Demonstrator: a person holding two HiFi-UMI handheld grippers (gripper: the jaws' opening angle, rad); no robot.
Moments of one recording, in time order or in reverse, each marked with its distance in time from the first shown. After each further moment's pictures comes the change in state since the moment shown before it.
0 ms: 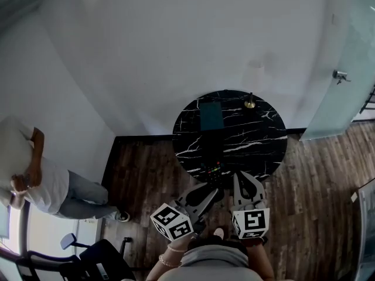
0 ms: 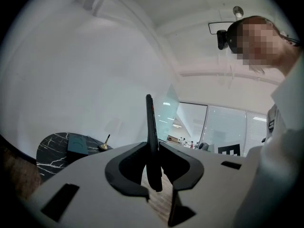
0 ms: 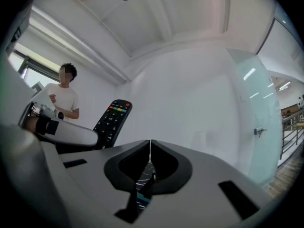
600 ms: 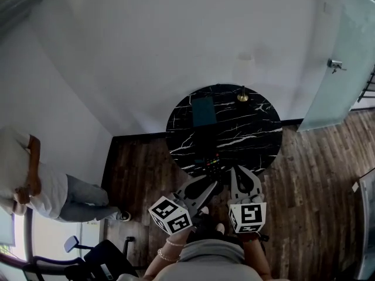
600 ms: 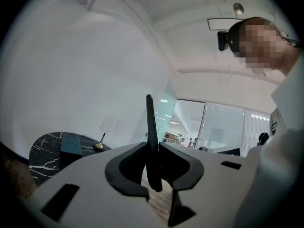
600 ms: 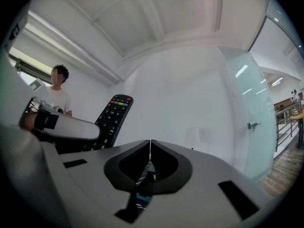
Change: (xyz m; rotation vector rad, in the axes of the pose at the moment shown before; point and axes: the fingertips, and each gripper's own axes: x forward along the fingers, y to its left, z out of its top) left arm 0.035 -0.010 -0.001 0.014 0.037 -0.032; right arm -0.002 -0.031 -0.011 0.055 0.010 -0.056
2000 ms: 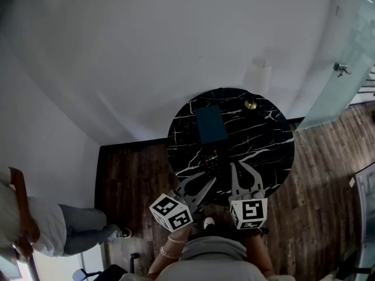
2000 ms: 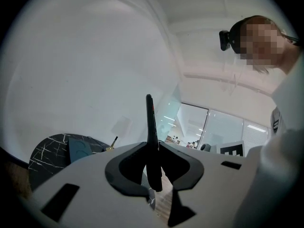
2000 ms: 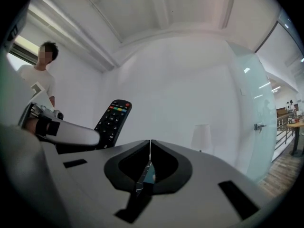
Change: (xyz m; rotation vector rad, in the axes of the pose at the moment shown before) left arm 0.026 0.207 0.048 -0.089 0.007 -0.064; right arm 0.196 0.031 -0.022 -0.052 0.064 -0.083
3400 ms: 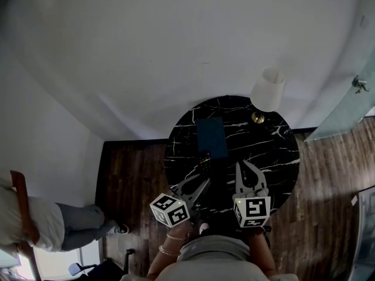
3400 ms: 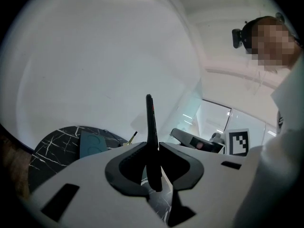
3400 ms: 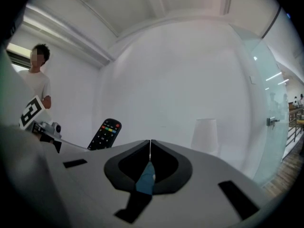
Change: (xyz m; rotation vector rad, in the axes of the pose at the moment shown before) left arm 0.083 0.101 -0.009 -0.094 0.074 0.205; right arm 0.105 -0.086 -0.012 0.020 0.067 0.075
